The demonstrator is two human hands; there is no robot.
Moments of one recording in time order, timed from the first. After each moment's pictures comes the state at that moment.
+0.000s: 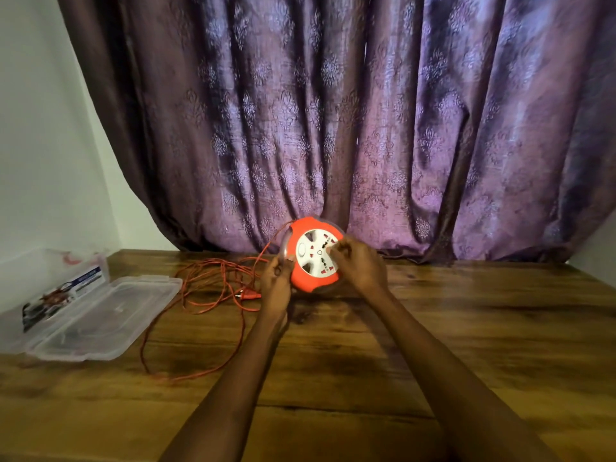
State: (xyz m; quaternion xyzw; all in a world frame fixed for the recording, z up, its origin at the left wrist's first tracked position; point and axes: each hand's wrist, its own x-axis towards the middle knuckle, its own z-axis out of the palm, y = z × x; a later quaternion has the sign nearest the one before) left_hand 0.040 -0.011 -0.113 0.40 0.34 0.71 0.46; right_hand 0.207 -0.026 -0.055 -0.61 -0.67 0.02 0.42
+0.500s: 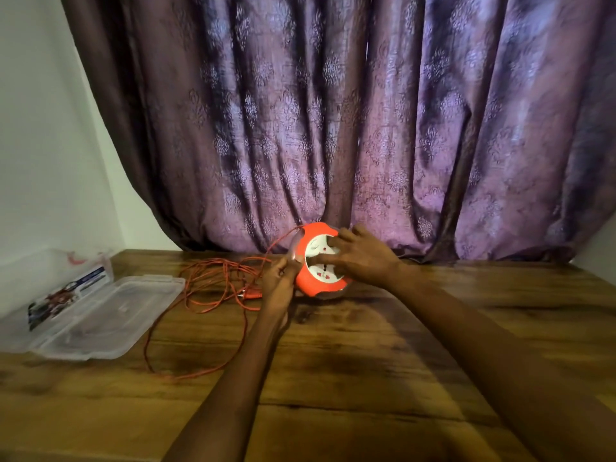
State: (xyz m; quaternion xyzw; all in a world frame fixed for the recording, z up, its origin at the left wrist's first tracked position) left_hand 0.039 -0.018 -0.113 0.44 0.34 0.69 0.46; right_hand 0.228 -0.022 -0.021 -0.33 -0.84 -0.43 0.05
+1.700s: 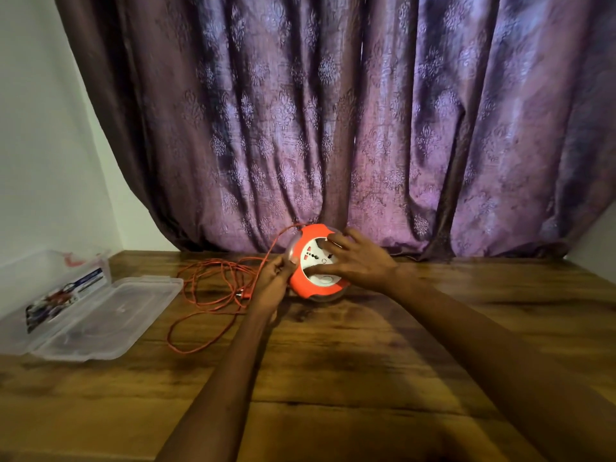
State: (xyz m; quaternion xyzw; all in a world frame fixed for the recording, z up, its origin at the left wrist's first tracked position) left_hand 0.024 -0.026 -0.103 0.50 0.36 0.63 0.48; right_hand 0.229 -0.033 -0.029 -0.27 -0.83 -0.48 0.05
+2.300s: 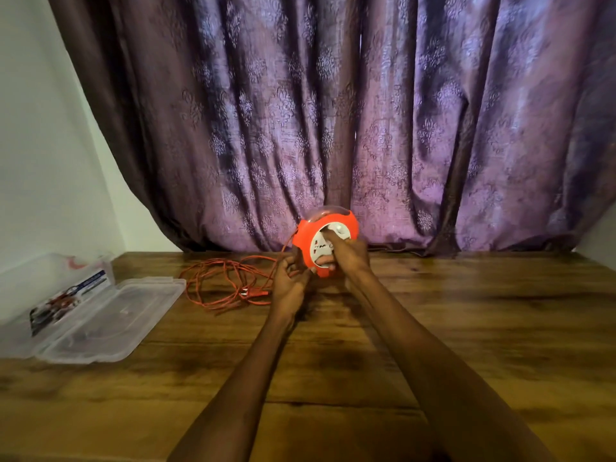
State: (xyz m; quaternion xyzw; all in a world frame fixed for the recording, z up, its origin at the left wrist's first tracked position) left_hand 0.053 -0.026 -0.109 0.48 0.38 0.67 0.42; right_hand 0.168 -0.023 -0.040 -0.51 -0.42 0.44 0.61
